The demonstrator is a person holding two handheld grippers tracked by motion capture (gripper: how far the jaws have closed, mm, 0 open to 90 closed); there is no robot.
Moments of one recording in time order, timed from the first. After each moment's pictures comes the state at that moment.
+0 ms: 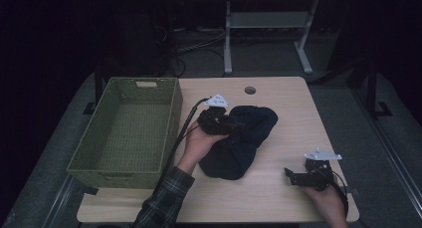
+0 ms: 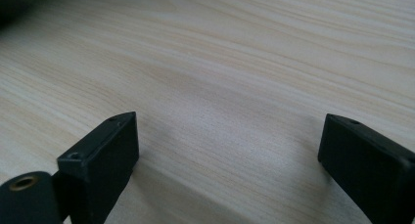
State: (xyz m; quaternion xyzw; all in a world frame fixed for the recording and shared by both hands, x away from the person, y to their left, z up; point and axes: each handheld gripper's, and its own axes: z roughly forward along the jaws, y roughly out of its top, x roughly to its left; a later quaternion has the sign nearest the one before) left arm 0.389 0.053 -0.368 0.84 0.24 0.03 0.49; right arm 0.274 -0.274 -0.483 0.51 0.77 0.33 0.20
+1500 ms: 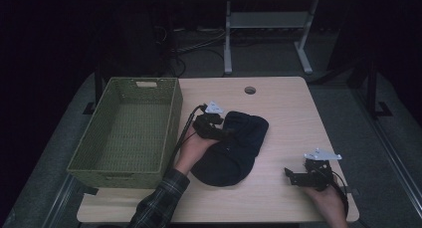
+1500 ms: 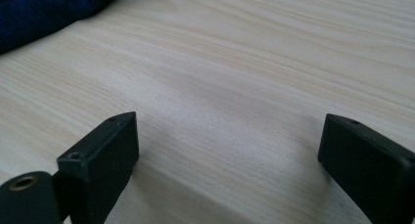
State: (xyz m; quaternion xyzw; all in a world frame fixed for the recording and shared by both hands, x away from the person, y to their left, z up) left arm 0.398 0.074 -0.404 0.86 0.29 0.11 0.41; right arm 0.274 -0.274 -0.483 0.51 0.77 0.33 0.20
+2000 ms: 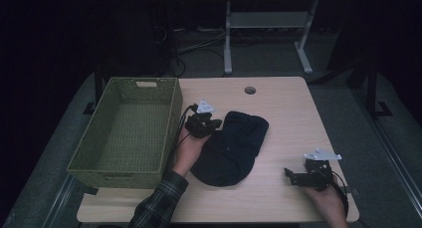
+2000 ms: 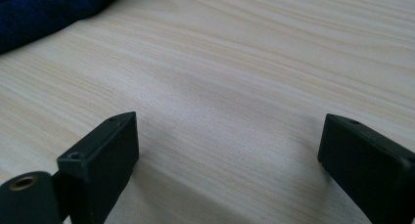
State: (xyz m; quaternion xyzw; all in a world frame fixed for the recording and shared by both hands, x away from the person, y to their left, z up) left arm 0.400 0.089 -0.405 0.83 0.34 0.15 0.41; right arm 0.274 -0.274 -0.483 0.51 0.77 0.33 0.20
